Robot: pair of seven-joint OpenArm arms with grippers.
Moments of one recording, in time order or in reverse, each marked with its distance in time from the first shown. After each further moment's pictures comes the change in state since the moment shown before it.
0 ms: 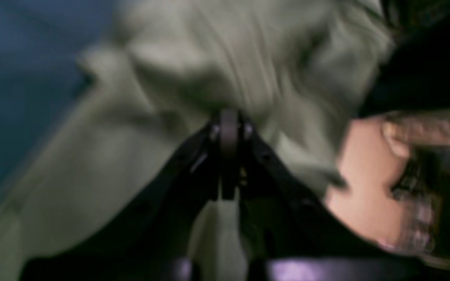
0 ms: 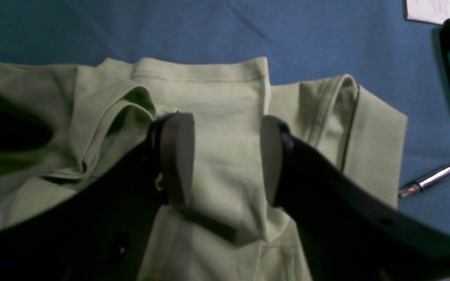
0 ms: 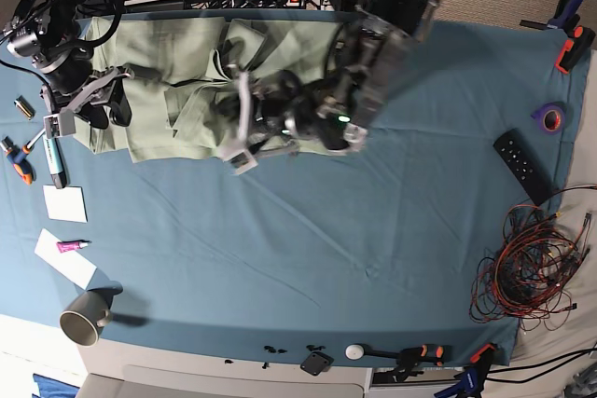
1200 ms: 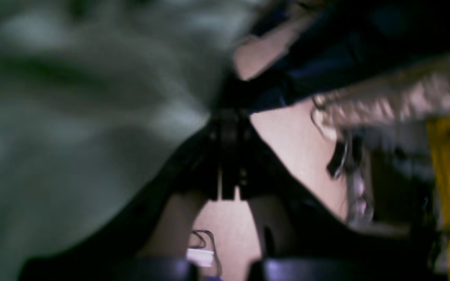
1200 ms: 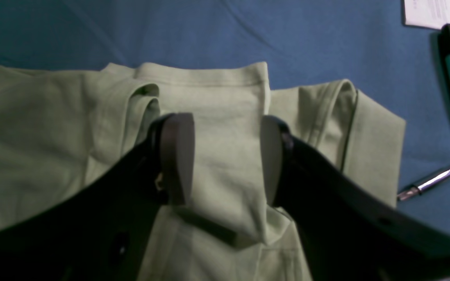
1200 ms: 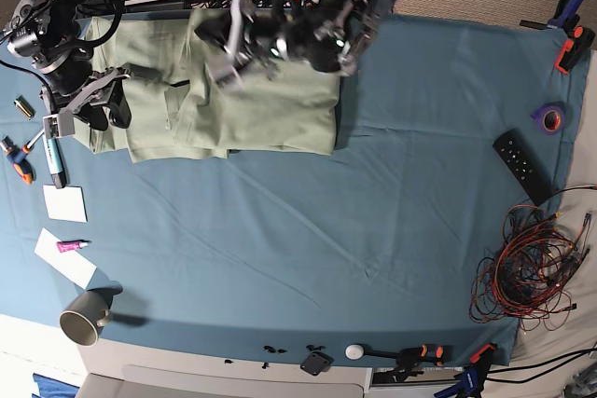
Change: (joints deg) left arm 15.5 -0.1 10.4 7.8 -0.3 -5.3 -7.2; right arm 0.0 0.0 0.0 0.0 0.0 0.0 0.8
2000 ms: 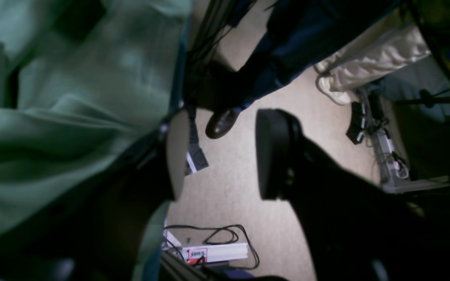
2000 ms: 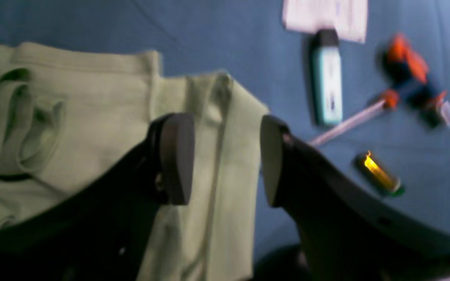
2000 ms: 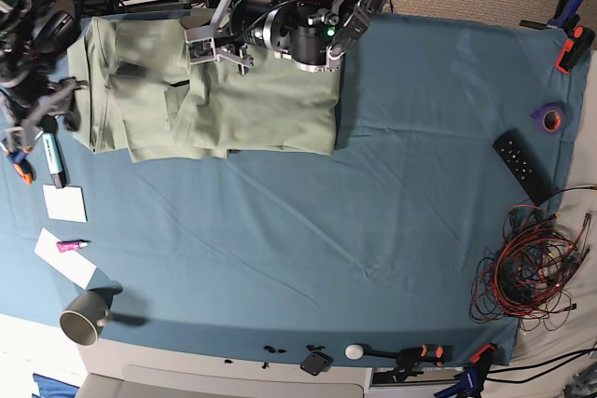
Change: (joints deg) left arm -0.6 -0.2 2.9 5.0 0.9 -6.3 3.5; right arm 2.8 12.0 4.3 -9.7 -3.6 -1.7 -1.2
